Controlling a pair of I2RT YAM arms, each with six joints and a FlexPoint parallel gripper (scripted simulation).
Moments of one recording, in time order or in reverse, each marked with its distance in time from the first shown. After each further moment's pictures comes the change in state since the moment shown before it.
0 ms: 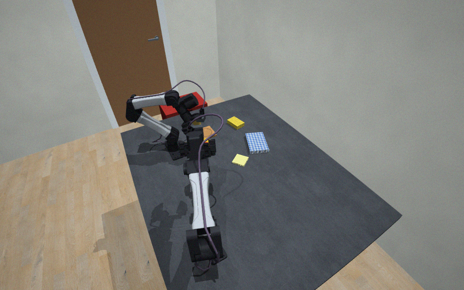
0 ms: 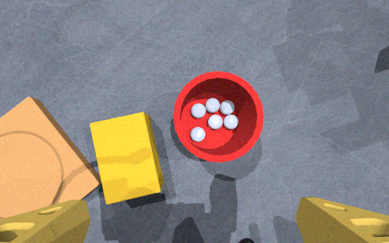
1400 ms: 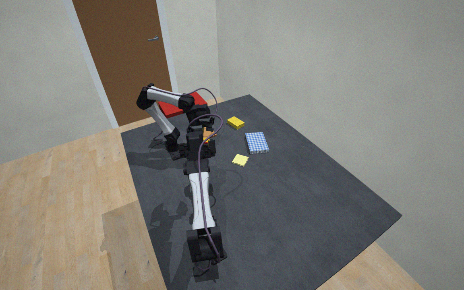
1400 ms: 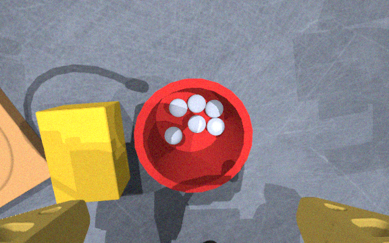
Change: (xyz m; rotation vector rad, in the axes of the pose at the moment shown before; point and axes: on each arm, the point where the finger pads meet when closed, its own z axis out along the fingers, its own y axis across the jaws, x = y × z) left arm -0.012 -0.024 0.042 -0.058 0.256 -0.140; right arm 0.005 0.002 -0.001 -0.006 0.025 -0.008
